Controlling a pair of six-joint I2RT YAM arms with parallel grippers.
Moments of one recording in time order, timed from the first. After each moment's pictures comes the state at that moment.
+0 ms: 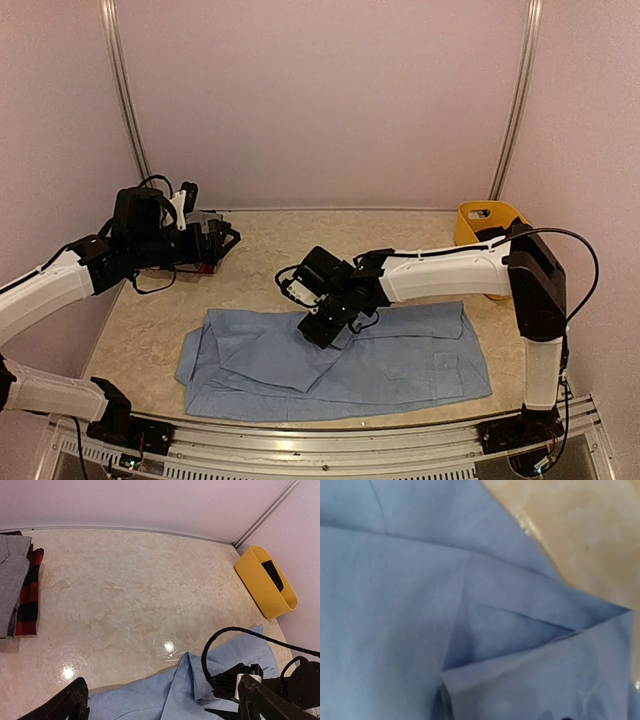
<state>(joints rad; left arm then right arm) -0.50 1.12 0.90 -0.24 0.11 -0.44 1.06 2.01 1.50 -0.55 0.12 0.07</state>
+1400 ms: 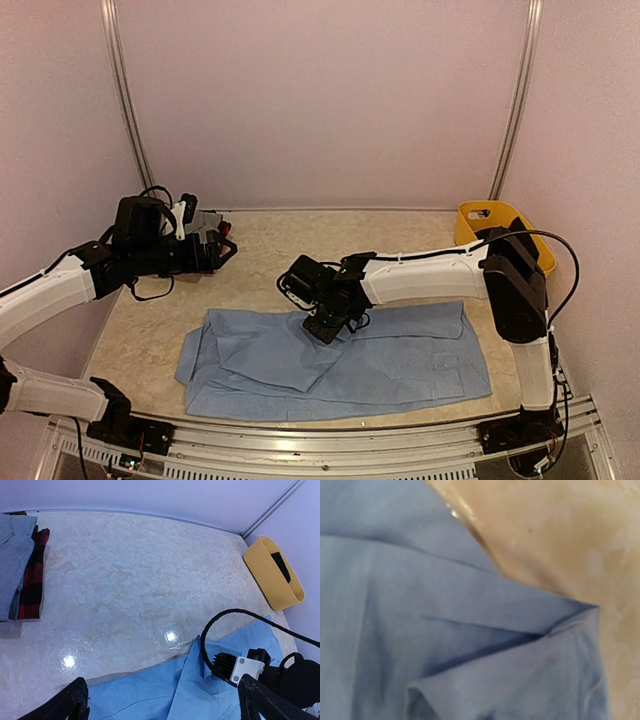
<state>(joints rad) -0.47 1.11 0.85 -0.26 0.14 -0.43 1.09 2.13 1.62 -0.67 0.34 0.06</state>
